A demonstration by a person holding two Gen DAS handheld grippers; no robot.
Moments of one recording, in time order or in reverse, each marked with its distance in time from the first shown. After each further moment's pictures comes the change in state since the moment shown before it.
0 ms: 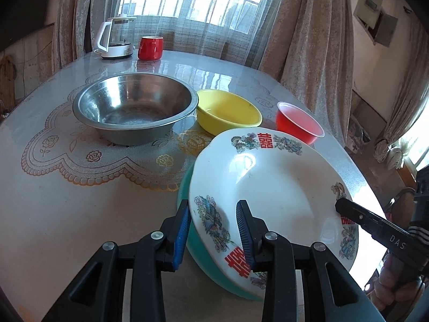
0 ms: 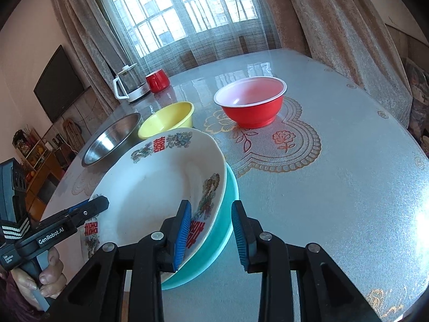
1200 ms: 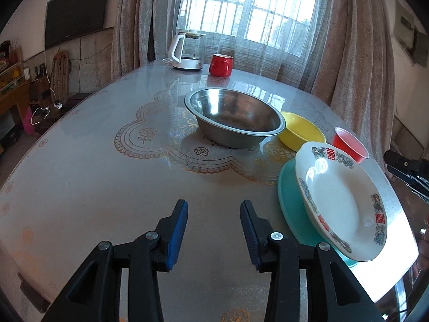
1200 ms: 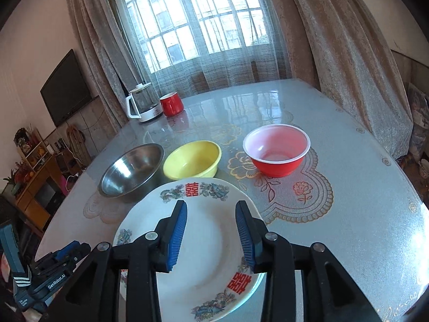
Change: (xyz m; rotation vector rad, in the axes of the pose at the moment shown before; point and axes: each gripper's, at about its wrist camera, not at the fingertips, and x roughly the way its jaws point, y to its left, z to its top) left arm -0.067 0.070 -0.031 -0.114 -0.107 0.271; right arm -0.011 0.065 0.047 -0.087 -0.081 0.012
